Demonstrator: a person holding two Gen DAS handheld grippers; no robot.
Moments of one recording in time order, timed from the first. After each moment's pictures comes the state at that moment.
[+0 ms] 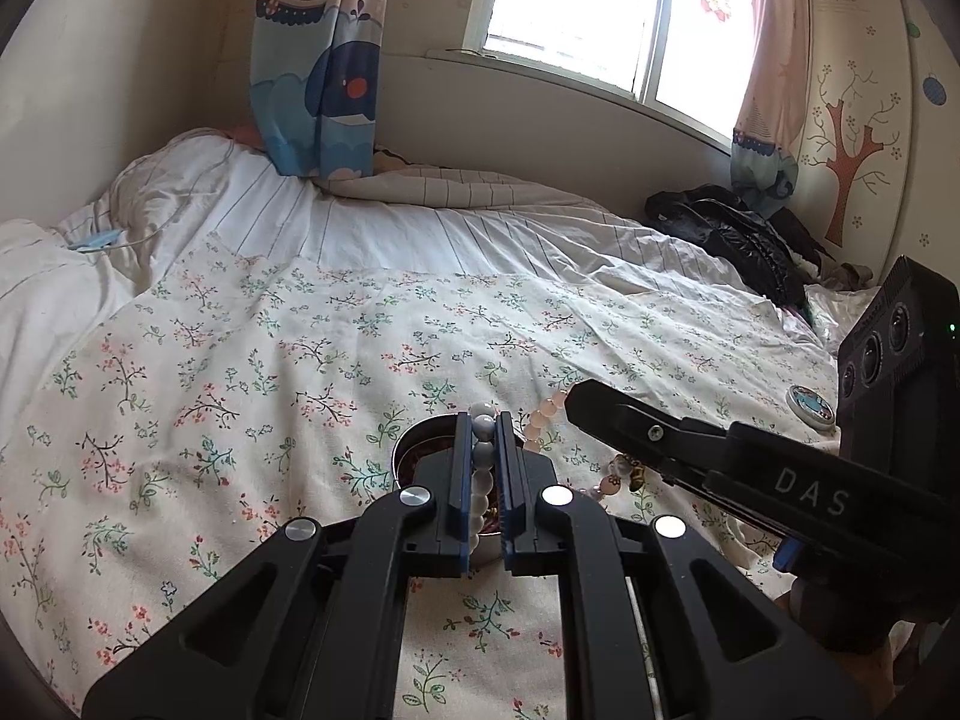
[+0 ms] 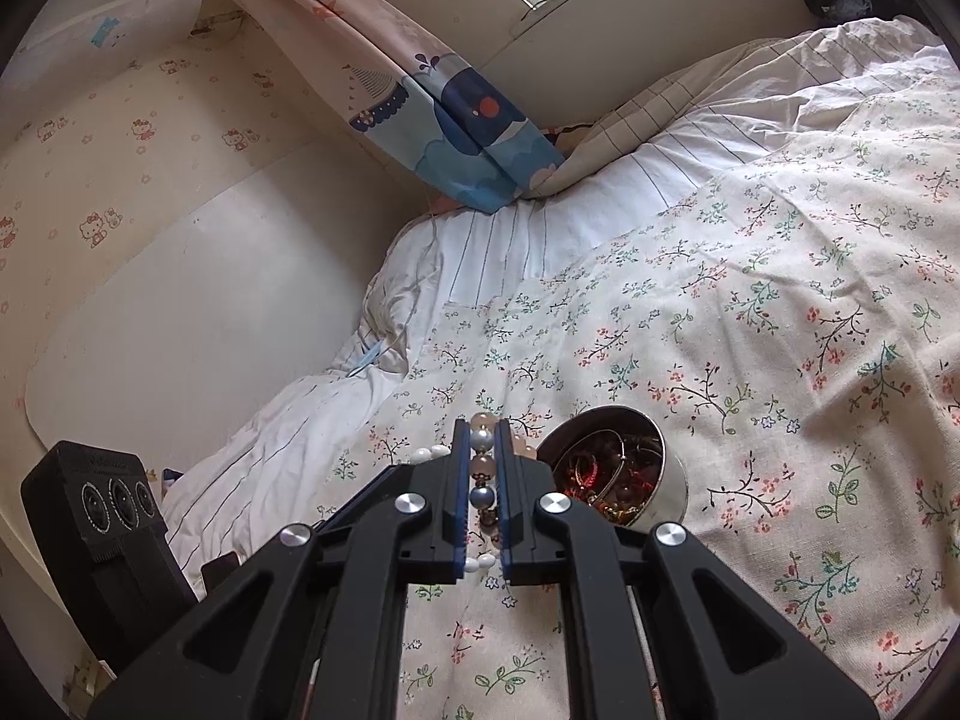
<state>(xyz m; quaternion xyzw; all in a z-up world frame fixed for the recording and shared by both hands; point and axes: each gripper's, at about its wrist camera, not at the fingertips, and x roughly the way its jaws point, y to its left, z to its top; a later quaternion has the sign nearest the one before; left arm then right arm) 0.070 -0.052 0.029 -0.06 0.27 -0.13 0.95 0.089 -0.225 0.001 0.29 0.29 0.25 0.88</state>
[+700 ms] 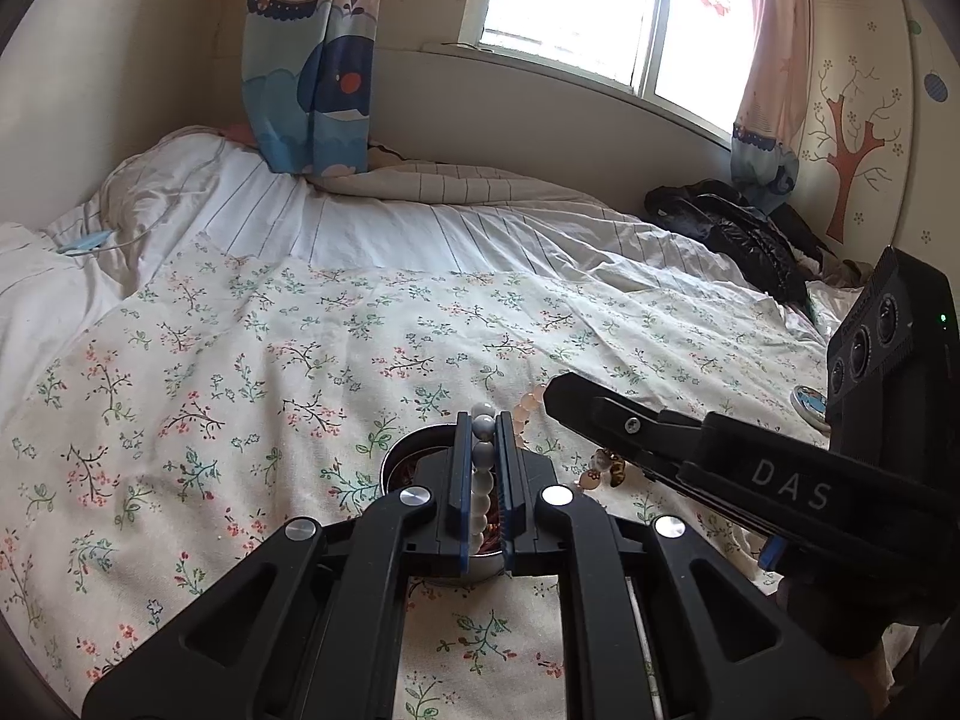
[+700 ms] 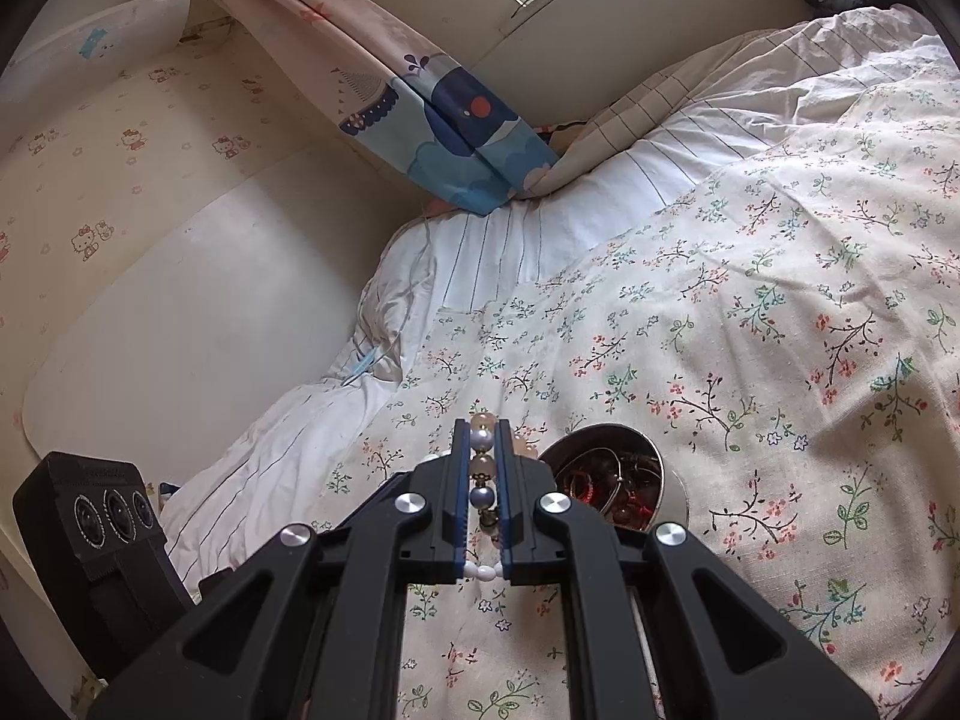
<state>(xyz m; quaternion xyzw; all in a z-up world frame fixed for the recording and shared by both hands) 0.089 -0.061 0.023 -0.05 0.28 -0.13 0.95 0.106 -0.226 -0.003 0.30 0.29 0.25 0.87</state>
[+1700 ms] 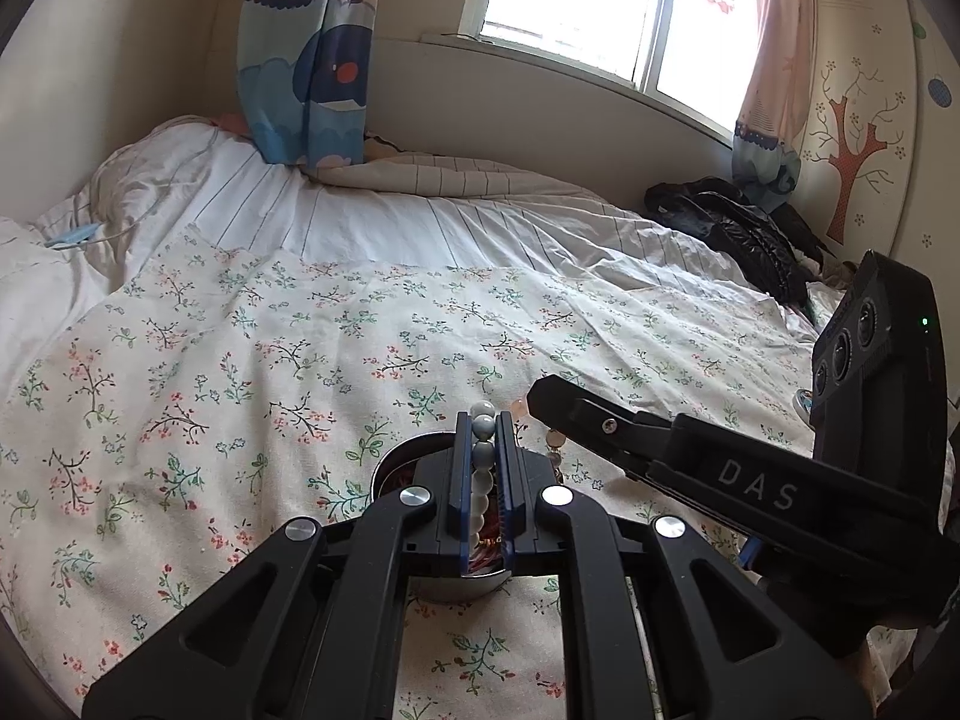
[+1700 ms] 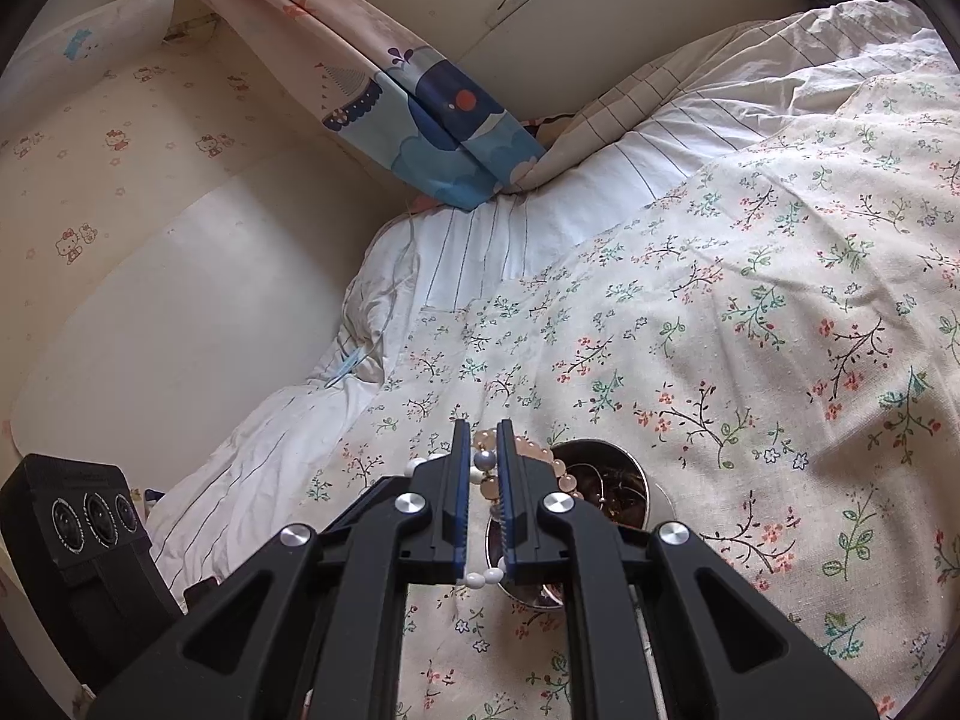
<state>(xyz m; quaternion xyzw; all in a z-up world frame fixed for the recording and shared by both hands) 0.106 -0.067 0.016 -0.06 0.28 -0.13 0.95 0.125 -0.225 -0.010 0.30 0.30 0.24 0.87</state>
